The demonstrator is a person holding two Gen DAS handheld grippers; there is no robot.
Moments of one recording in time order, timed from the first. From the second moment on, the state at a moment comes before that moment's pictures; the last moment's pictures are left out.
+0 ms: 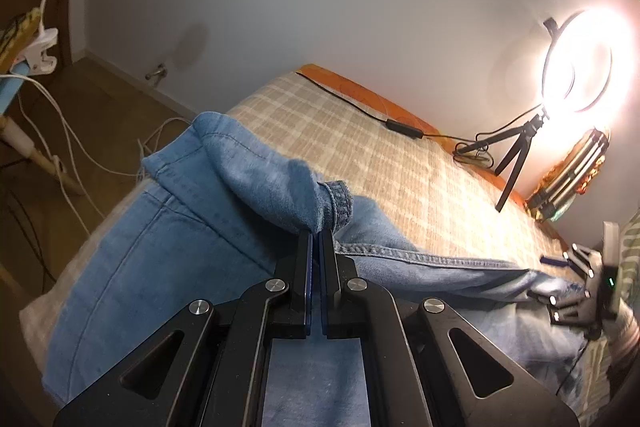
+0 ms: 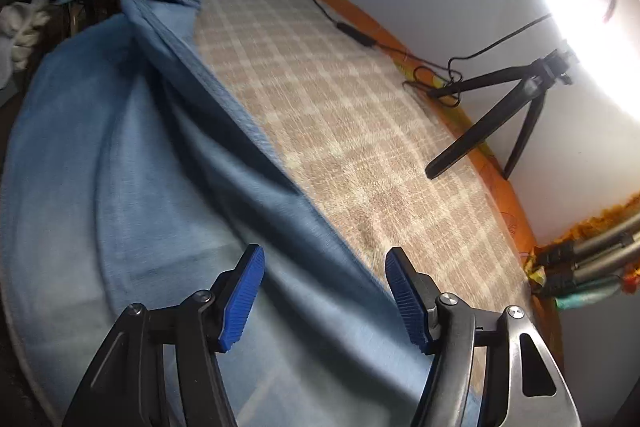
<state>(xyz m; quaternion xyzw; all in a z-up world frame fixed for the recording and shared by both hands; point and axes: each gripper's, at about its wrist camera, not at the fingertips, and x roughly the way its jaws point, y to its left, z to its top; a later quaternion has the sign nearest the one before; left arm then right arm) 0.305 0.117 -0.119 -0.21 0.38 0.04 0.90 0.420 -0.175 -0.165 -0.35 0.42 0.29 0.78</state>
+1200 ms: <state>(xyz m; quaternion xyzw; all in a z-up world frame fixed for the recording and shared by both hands) 0.275 0.102 -0.125 -0.16 0.43 0.00 0.89 0.200 -0.153 -0.141 -0.38 0.43 0.27 0.77</state>
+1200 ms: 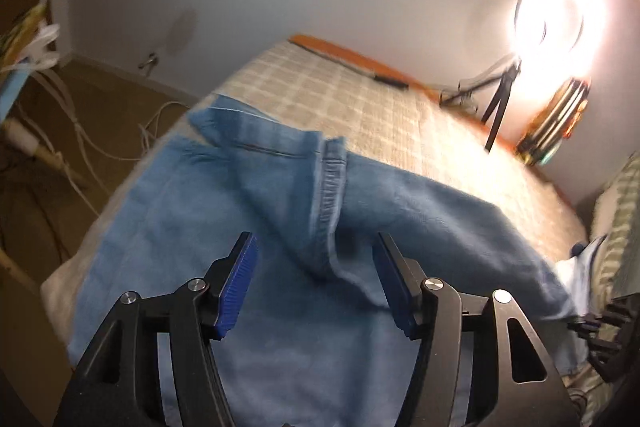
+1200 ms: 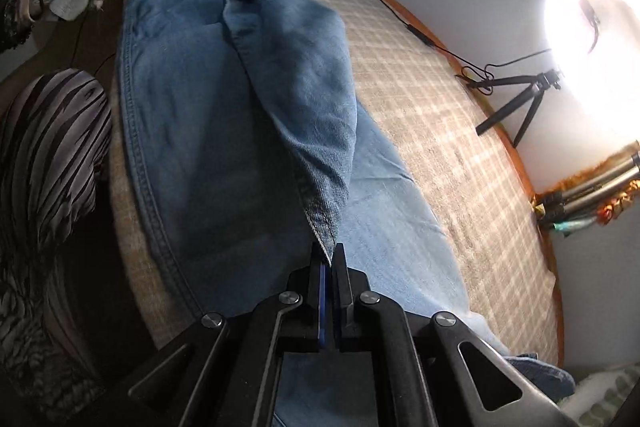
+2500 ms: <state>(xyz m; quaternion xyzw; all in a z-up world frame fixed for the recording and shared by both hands) 0.286 0.177 -0.045 -0.27 0.32 0.04 0.91 0.259 -0.167 -0.072 -0.34 0.33 0.13 0.87</state>
